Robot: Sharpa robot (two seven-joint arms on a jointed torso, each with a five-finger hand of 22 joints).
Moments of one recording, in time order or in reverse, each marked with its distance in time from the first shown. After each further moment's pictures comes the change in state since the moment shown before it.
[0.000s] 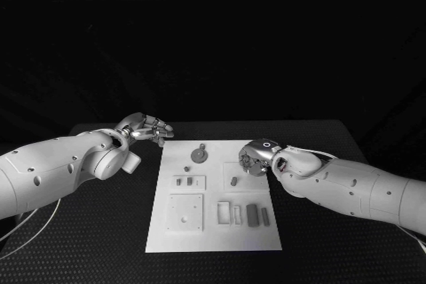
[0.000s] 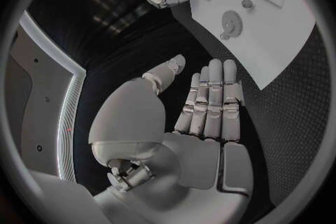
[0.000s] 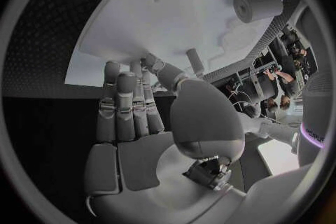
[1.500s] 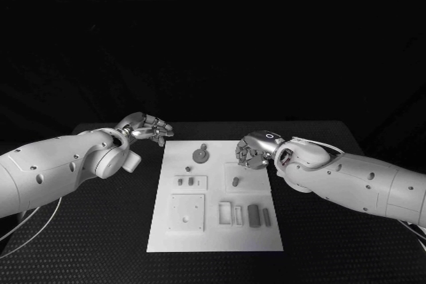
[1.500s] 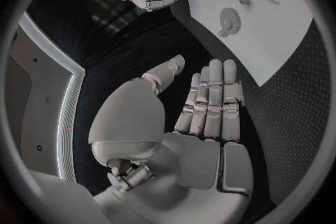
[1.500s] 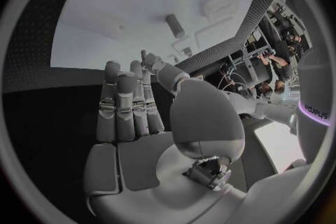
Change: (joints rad) left arm 0.000 0.000 0.000 -0.015 0.006 0.000 0.001; left_hand -0.004 -0.004 0.000 0.005 0.000 -0.005 0.002 0.003 -0.002 -0.001 -0.002 0.000 0.000 -0.002 0.001 -0.004 0.005 0.000 0.000 0.000 -0.003 0.001; right arm 0.030 -0.062 0.061 0.135 0.090 0.022 0.025; right_hand 0.000 0.000 -0.001 -0.001 -0.001 -0.001 0.000 0.002 0.006 -0.001 0.000 0.000 0.007 -0.004 0.000 0.004 0.001 0.000 0.000 0.000 0.000 0.004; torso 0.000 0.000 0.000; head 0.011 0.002
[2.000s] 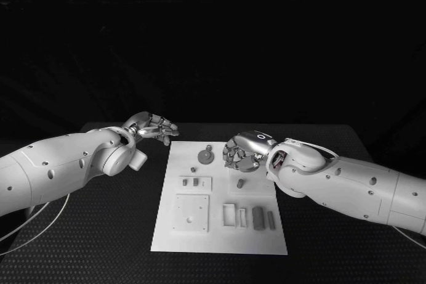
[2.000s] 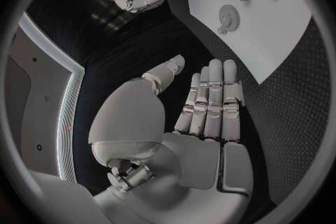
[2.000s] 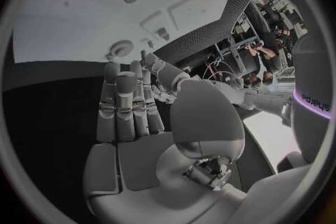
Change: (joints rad) left arm 0.000 0.007 0.000 -0.018 0.011 -0.002 0.003; left_hand 0.000 0.000 0.000 0.000 0.000 0.000 0.000 0.004 0.000 0.000 0.000 0.000 -0.001 0.000 0.000 -0.004 0.001 0.000 -0.001 0.002 0.000 0.001; right arm 0.000 0.041 0.029 0.096 0.033 -0.012 0.012; right_hand 0.000 0.000 0.000 0.000 0.000 0.000 0.000 0.000 0.002 0.000 0.000 0.000 0.003 0.000 0.001 0.000 0.001 0.000 0.000 0.000 0.000 0.002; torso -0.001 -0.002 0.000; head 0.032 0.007
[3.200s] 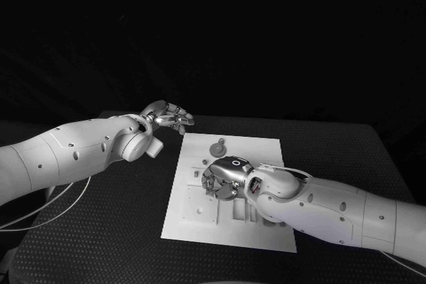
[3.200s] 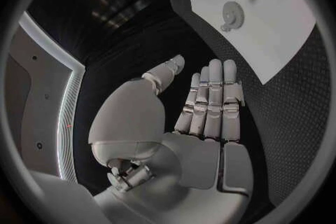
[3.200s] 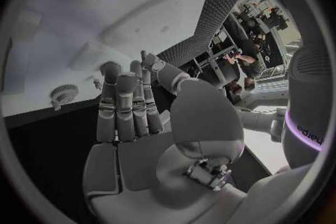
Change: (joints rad) left arm 0.005 0.027 0.000 -0.021 0.022 -0.008 0.008; left_hand 0.000 0.000 -0.003 0.003 0.000 0.000 0.000 0.004 -0.001 0.000 -0.003 0.000 0.000 0.000 0.000 0.000 0.004 0.000 0.000 0.000 -0.004 0.001; right arm -0.079 0.169 -0.083 -0.029 -0.071 0.021 0.009; right_hand 0.000 0.000 0.000 0.000 0.000 -0.001 0.001 -0.003 0.004 0.000 0.000 -0.001 0.005 -0.002 -0.002 0.000 0.000 0.000 0.000 0.000 0.000 0.003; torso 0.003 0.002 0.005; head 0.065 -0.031
